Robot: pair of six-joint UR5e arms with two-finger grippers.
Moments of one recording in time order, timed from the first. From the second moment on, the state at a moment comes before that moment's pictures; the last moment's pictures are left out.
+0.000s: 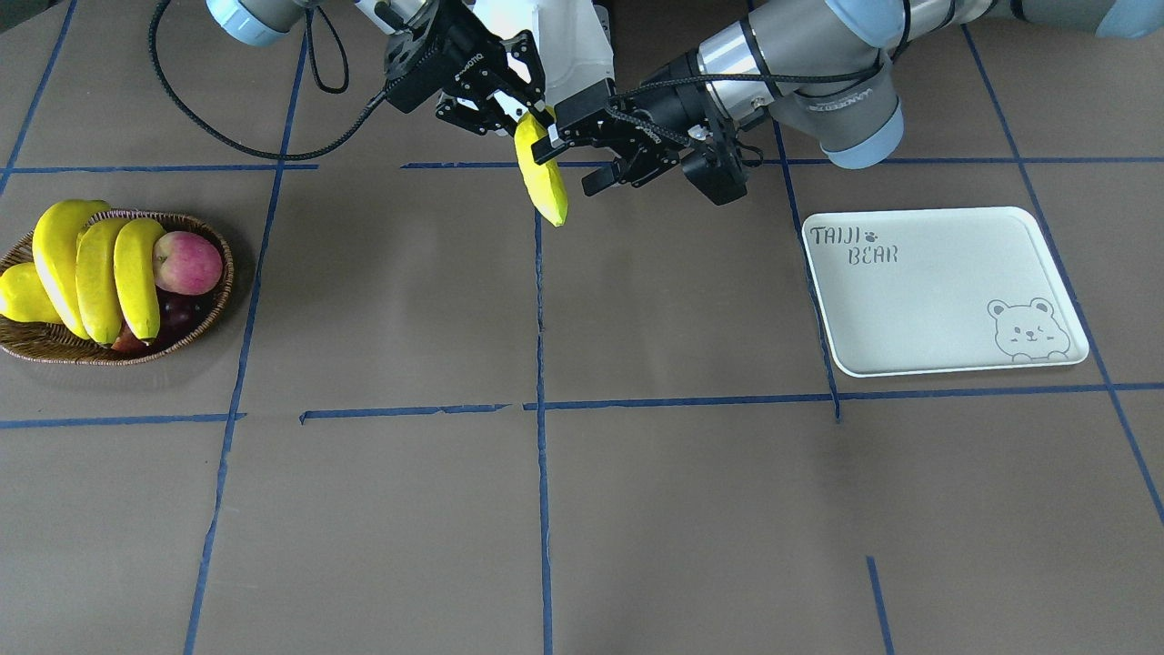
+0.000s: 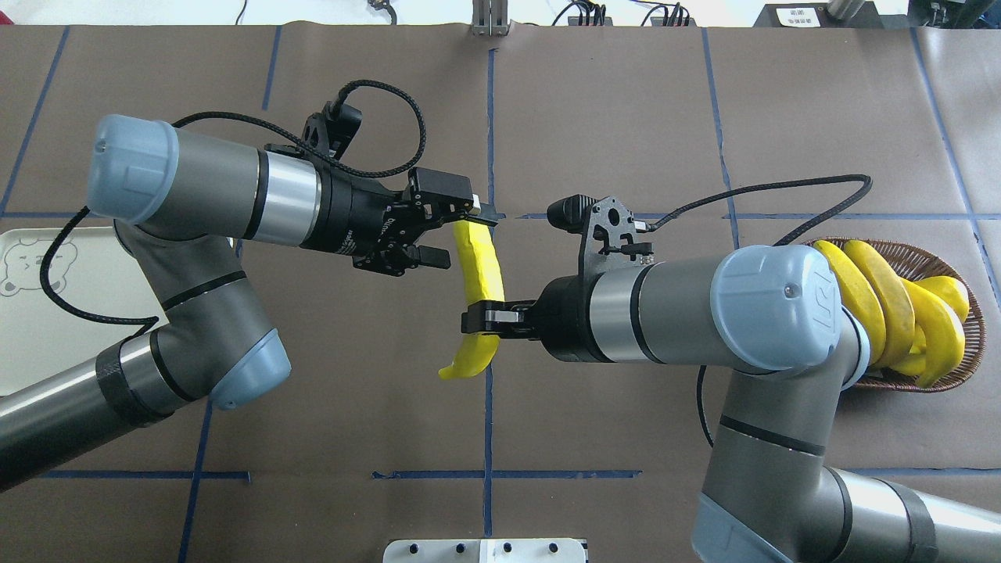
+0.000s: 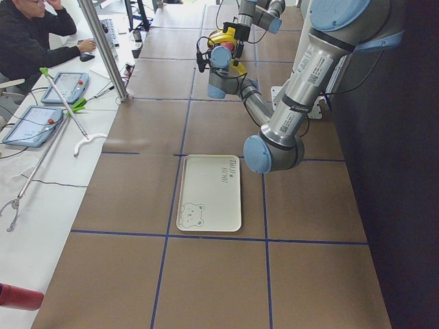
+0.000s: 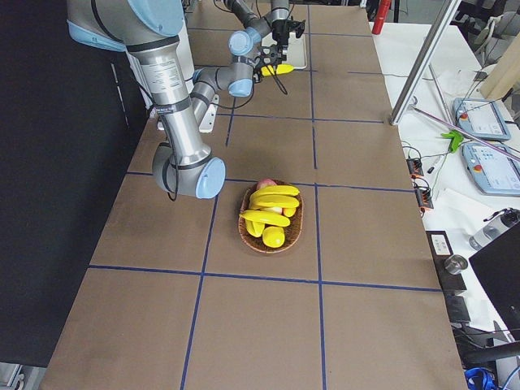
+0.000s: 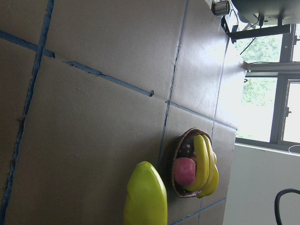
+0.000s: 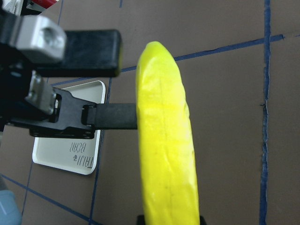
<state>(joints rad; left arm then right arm) -0.65 -2.14 -1.69 -2.65 -2.10 -1.85 0.42 -1.10 2.02 -1.02 1.79 1.42</state>
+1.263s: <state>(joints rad) -0.61 -2.13 -1.70 -2.65 -2.10 -1.84 0.42 -1.10 2.02 -1.02 1.80 1.41</state>
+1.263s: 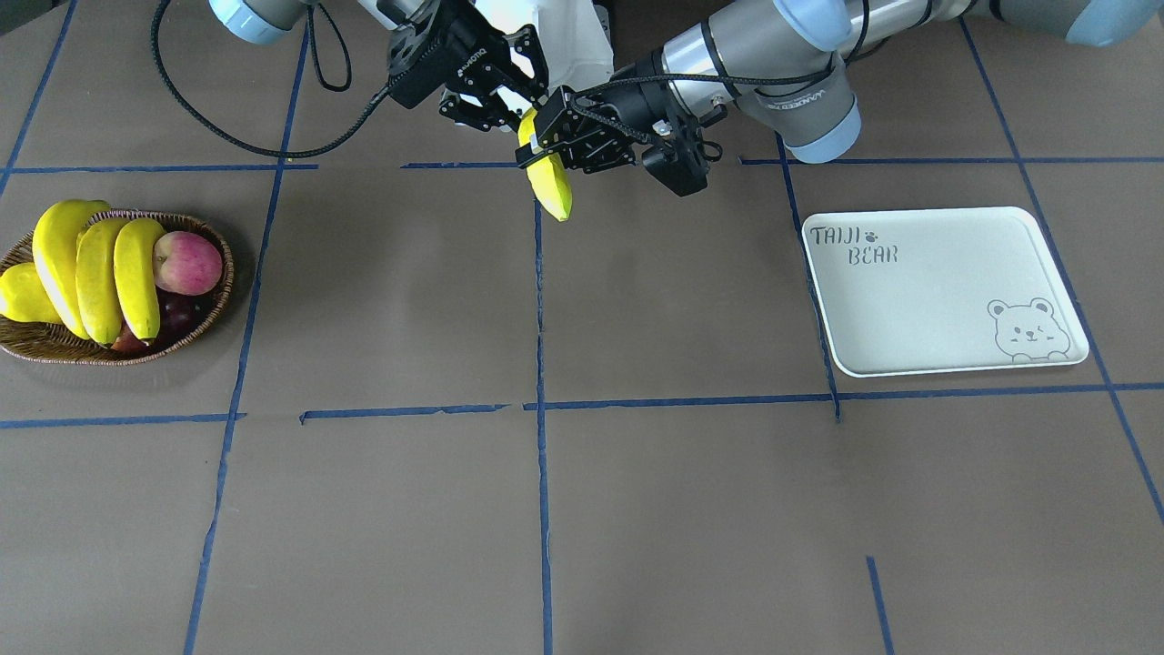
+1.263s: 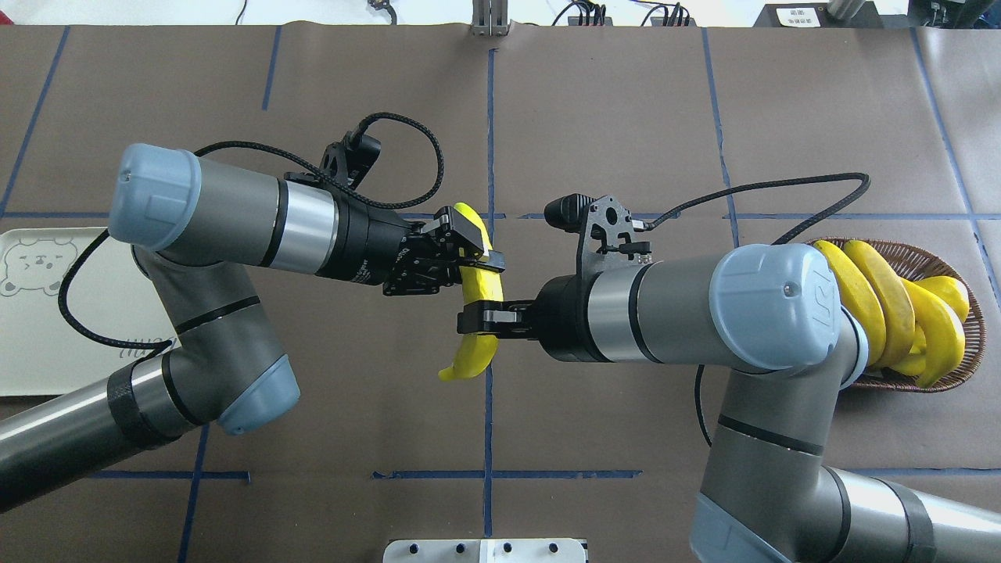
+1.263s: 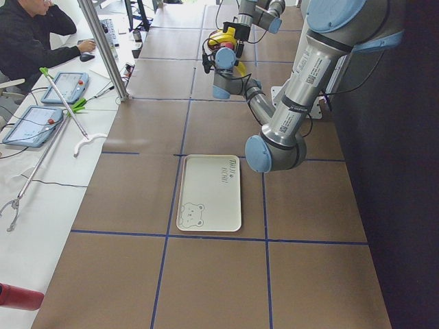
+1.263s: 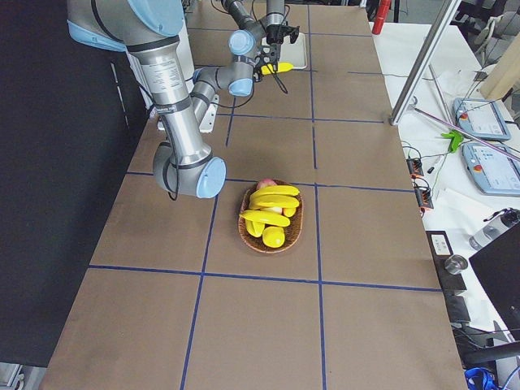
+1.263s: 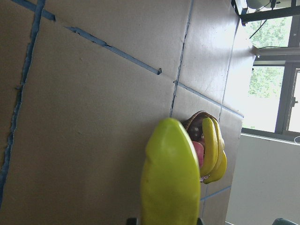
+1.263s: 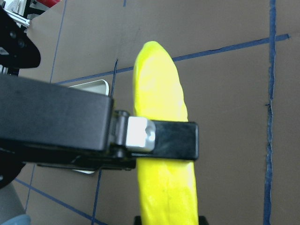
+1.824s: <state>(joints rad) -0.67 -2.12 -1.69 -2.56 -2.12 -1.84 0.43 -1.11 2.05 -1.03 1.80 1.42</state>
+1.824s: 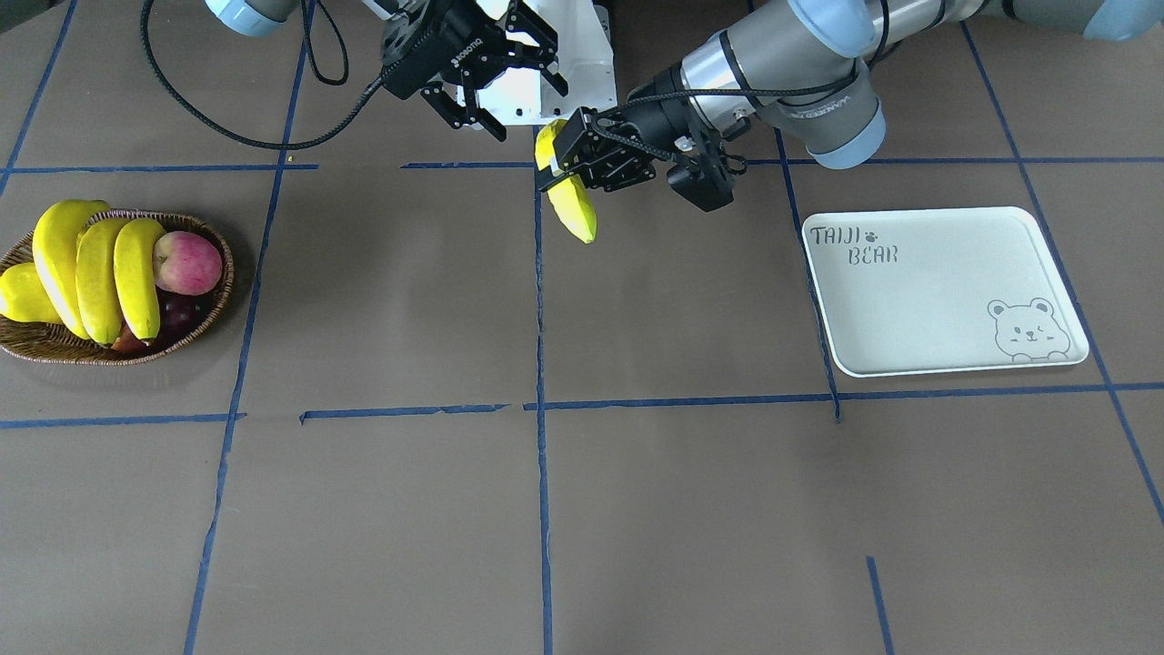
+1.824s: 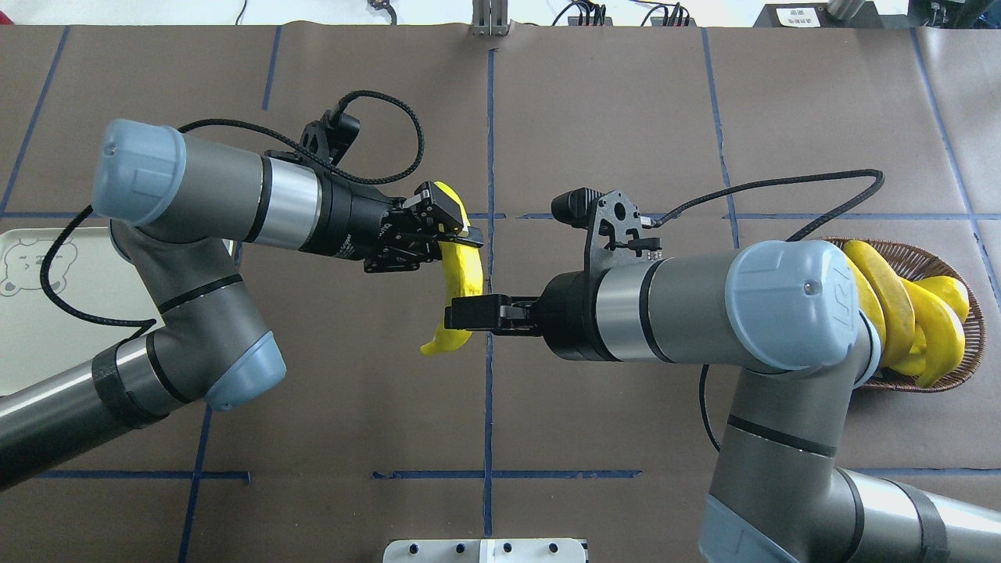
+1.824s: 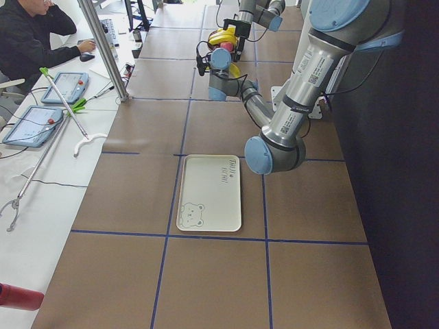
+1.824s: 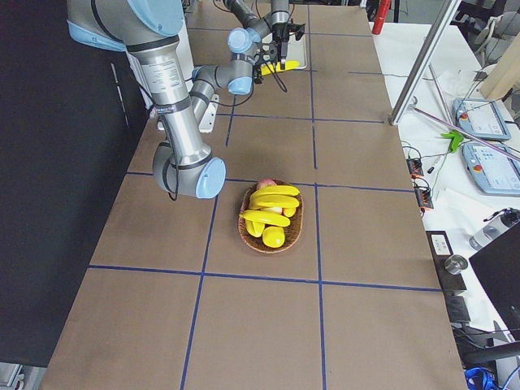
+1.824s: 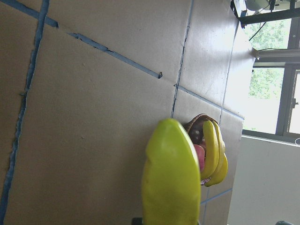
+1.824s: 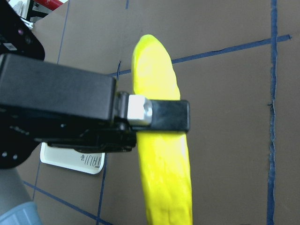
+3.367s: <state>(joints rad) -1.07 -1.51 -1.64 -2.14 -2.20 -0.96 0.70 -1.16 2.10 -1.37 1.98 1.28</state>
